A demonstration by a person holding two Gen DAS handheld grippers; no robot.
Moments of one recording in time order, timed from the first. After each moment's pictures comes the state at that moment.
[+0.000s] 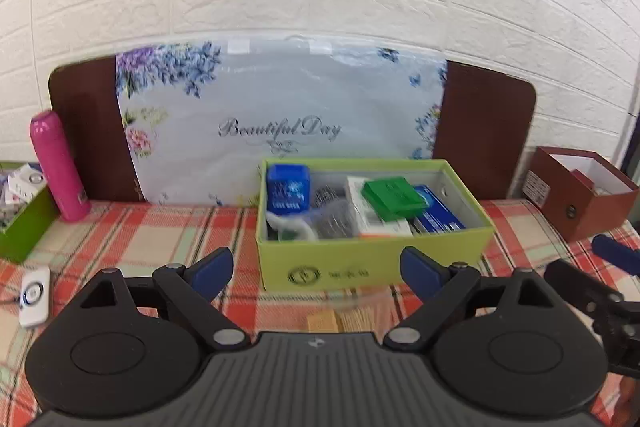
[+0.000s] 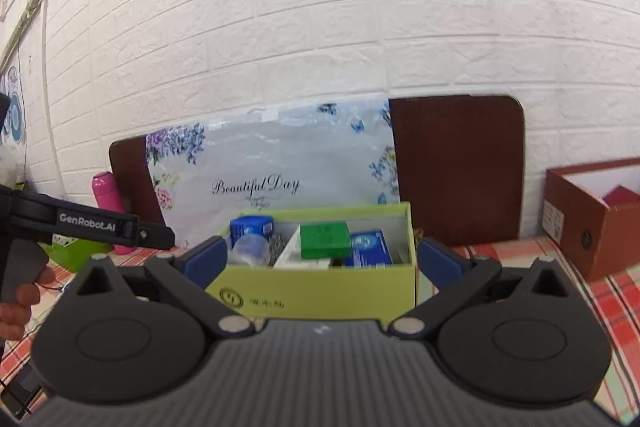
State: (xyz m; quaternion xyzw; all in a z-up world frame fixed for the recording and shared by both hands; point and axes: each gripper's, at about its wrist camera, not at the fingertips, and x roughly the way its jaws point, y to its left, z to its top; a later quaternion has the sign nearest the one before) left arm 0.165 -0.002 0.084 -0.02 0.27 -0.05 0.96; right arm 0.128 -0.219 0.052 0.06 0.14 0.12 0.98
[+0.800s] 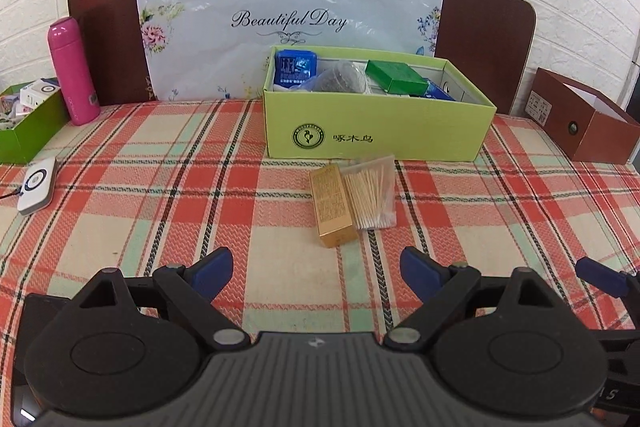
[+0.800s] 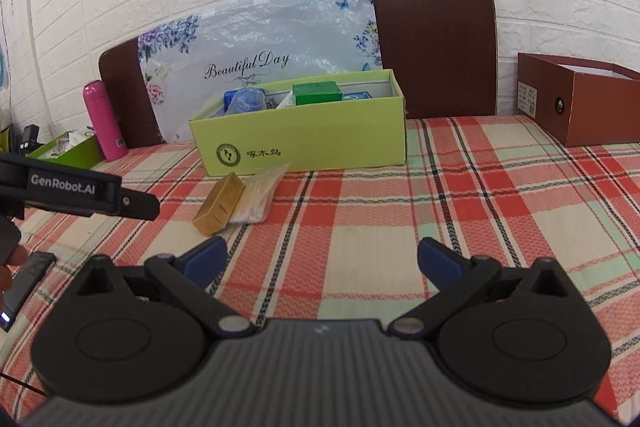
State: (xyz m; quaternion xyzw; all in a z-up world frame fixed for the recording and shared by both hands) left arm 0.112 -0.002 0.010 -0.02 0.34 -0.03 0.94; right arm 0.062 -0.200 -0.034 0.05 0.25 0.09 0.96
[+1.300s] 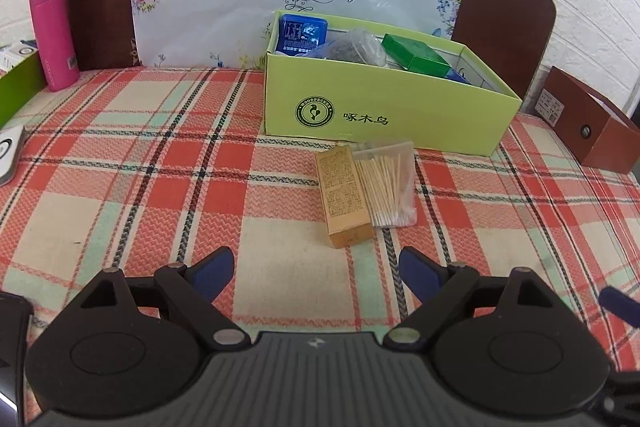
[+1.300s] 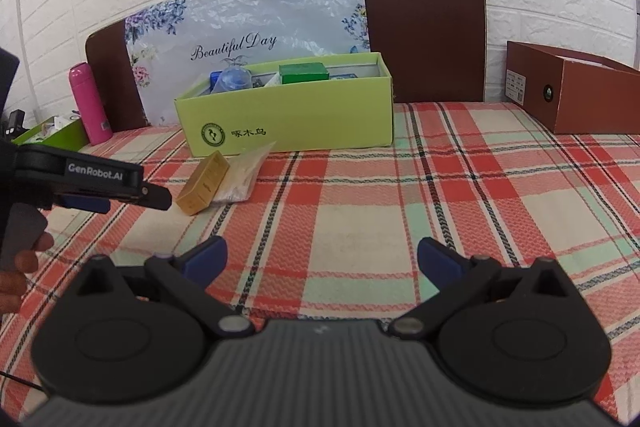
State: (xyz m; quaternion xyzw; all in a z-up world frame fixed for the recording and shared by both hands) left arm 0.156 0.013 -0.022 -0.06 0.37 -0.04 0.93; right arm 0.062 -0.199 -0.043 0.04 0.27 0.07 0.96
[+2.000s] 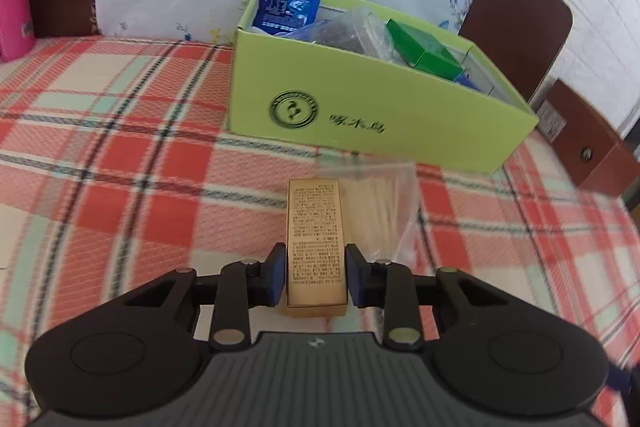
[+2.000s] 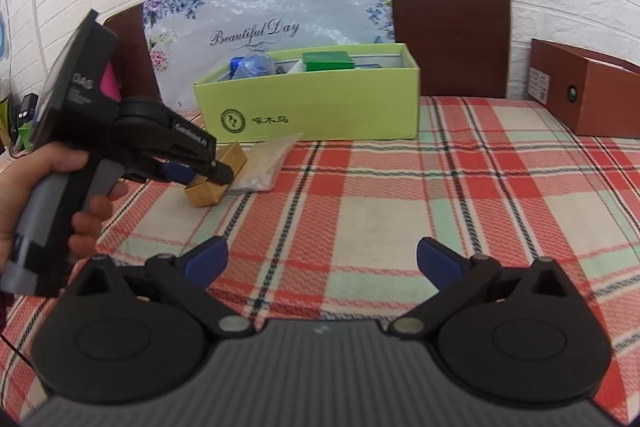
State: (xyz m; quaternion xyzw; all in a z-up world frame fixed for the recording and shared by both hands) left arm 0.205 0.010 -0.043 -0.09 0.40 -0.07 0.91; right arm 0.074 -0.185 -0.047 0.02 0.28 0.10 0.95
